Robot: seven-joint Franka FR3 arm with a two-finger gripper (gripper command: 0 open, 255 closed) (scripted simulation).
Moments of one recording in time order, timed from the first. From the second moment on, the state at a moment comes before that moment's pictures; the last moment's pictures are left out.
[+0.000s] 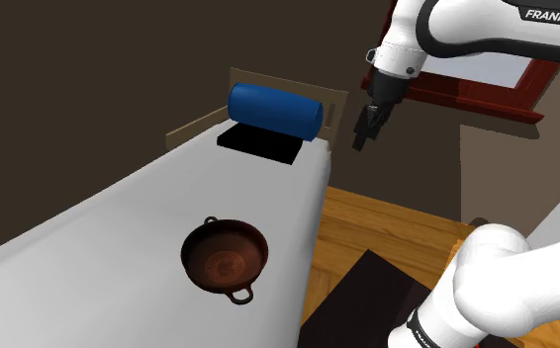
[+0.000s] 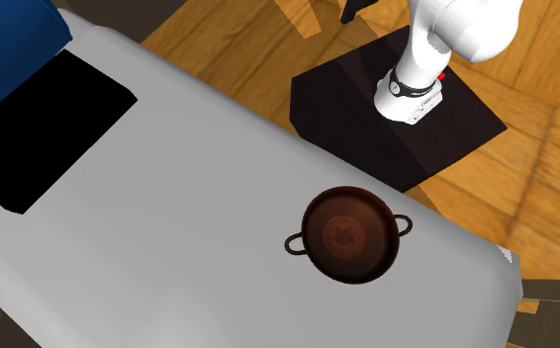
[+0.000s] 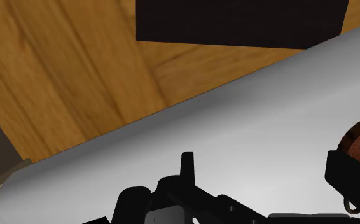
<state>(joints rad) 0.00 -0.78 -0.05 -2.32 -0.08 1.62 -0.12</state>
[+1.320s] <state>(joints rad) 0.09 -0.51 0.33 -2.35 0.06 1.89 0.32</state>
